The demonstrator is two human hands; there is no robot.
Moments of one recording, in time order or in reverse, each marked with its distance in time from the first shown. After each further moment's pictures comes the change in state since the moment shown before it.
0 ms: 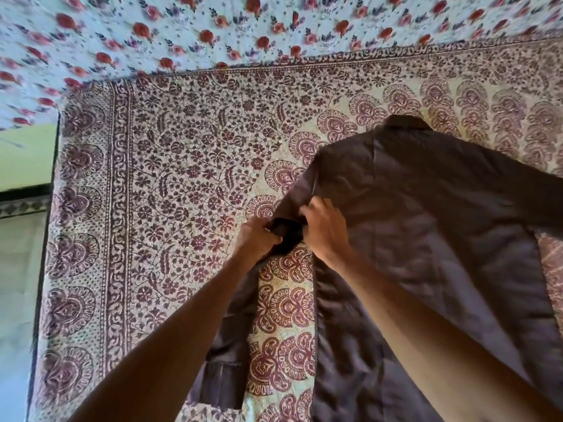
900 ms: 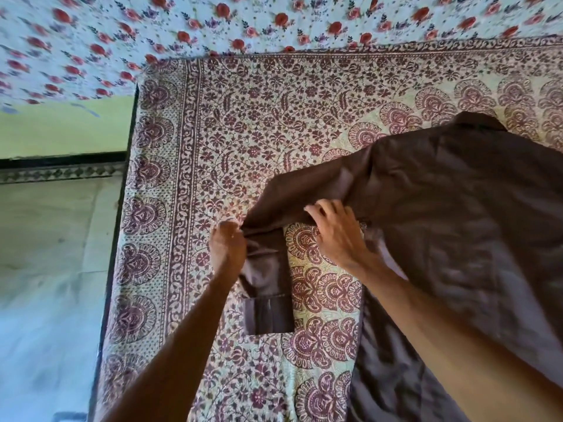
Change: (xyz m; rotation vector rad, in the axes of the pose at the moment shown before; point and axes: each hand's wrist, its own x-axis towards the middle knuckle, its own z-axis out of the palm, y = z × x) left_hand -0.063 -0.097 -0.090 -0.112 0.502 -0.183; right_hand -0.016 -0.072 0.021 -0.077 -0.054 -0.293
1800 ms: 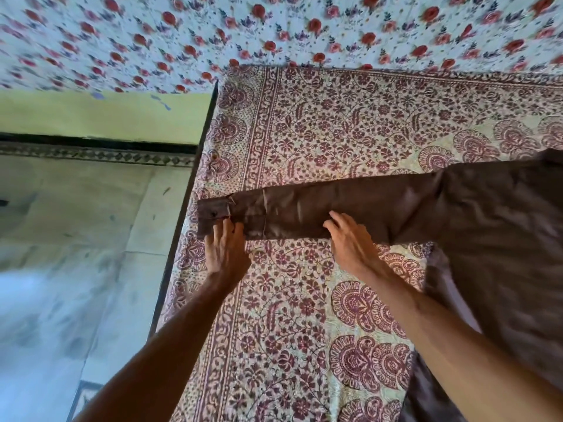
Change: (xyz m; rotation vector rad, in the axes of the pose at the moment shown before) left_hand 0.042 -0.098 -0.095 0.836 0.097 0.324; right_hand 0.046 -0.082 0.034 0.040 -0.159 -0.087
